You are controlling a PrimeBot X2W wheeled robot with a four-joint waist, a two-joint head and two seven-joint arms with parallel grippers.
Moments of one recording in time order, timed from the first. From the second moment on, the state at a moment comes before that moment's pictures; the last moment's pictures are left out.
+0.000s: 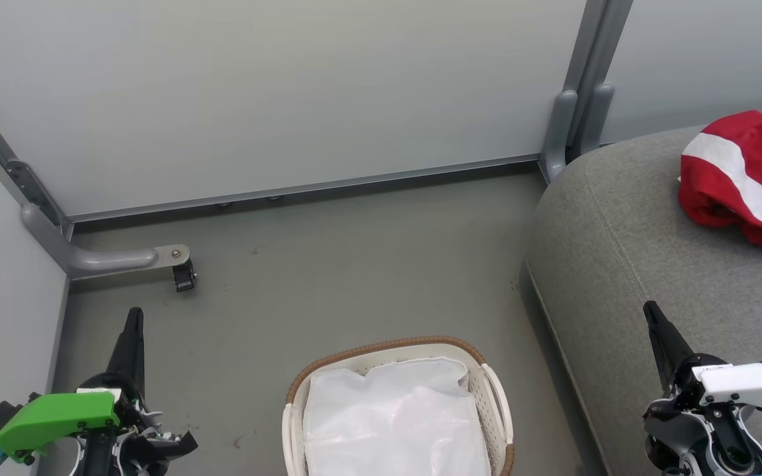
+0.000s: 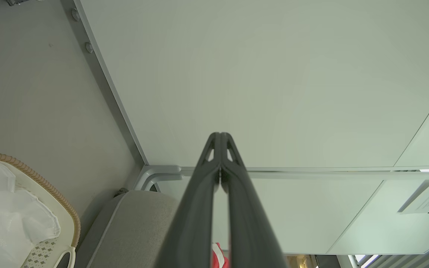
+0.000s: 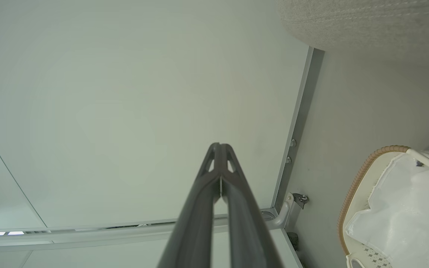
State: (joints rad) left arm -0.10 0.06 0.11 0.24 -1.62 -0.13 0.11; right arm -0.10 -0.05 -0.11 0.25 1.61 0.13 0.11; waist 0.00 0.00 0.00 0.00
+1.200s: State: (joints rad) left arm -0.10 0.05 0.11 0.24 -1.62 -0.13 0.11; right arm -0.10 -0.05 -0.11 0.25 1.61 0.13 0.11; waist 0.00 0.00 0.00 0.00
